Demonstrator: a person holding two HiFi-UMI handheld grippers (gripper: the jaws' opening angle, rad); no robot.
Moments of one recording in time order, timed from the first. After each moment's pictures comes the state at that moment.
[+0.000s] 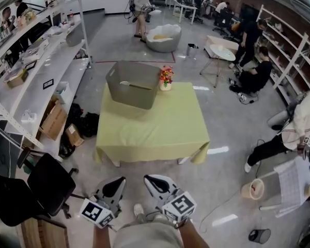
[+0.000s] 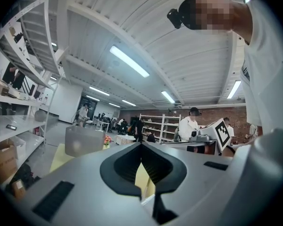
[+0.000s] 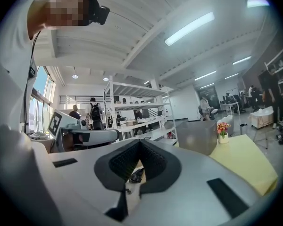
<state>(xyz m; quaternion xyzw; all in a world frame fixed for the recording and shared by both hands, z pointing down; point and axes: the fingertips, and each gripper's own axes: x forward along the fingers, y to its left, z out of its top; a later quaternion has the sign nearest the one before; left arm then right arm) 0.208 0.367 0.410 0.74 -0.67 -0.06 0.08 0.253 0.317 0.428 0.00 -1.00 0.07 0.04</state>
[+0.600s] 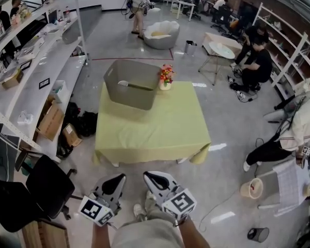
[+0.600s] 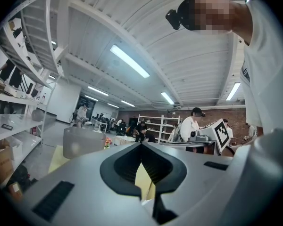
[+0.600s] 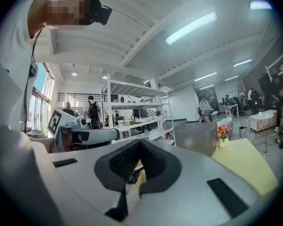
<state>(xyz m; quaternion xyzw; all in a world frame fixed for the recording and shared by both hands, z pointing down) 0.172 0.337 0.406 0.75 -0.66 -0.06 0.07 0.214 0.288 0.422 0.01 -1.00 0.06 0.04</state>
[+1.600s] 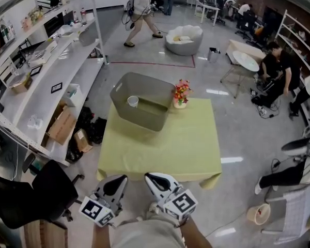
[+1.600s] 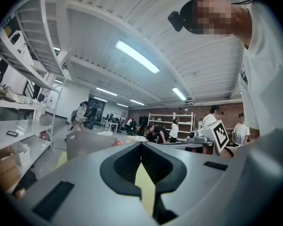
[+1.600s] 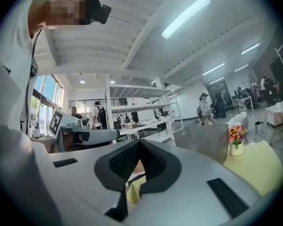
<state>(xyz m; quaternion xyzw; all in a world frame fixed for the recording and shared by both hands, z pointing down) 0.092 0.194 0.404 0.70 -0.71 -0.05 0.08 0.126 0.141 0.424 -0.07 -0.99 0.09 0.03</state>
